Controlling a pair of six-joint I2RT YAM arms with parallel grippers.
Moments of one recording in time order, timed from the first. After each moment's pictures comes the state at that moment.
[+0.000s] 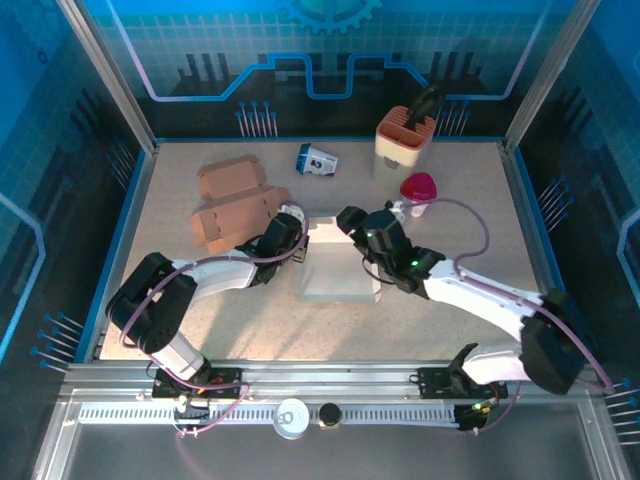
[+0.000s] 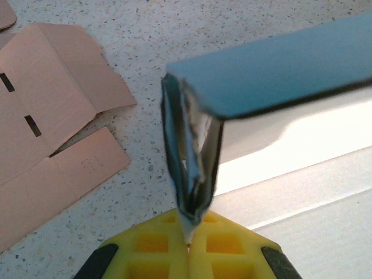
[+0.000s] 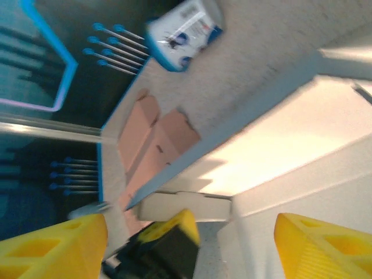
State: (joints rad) left arm -0.59 1.61 0.78 0.11 -0.26 -0.25; right arm 0.73 1.28 0.83 -0.03 0.27 1.23
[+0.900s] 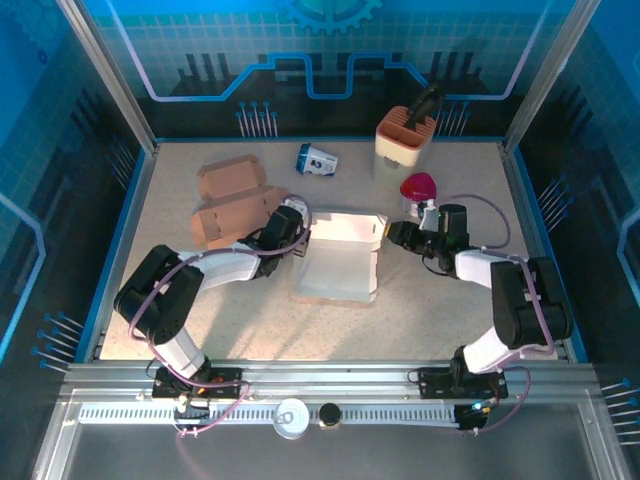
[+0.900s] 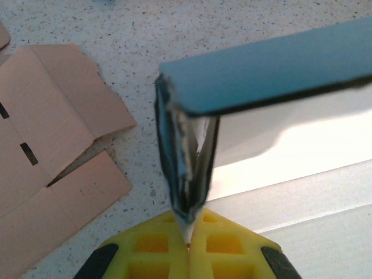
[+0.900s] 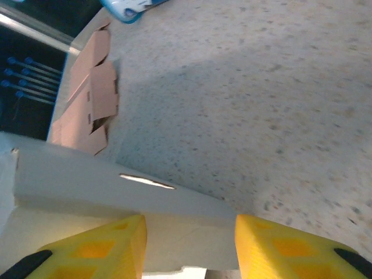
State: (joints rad) left arm -0.55 1.67 0.85 0.11 -0.23 -0.18; right arm 0.08 1.57 0.62 0.30 -0.62 0.53
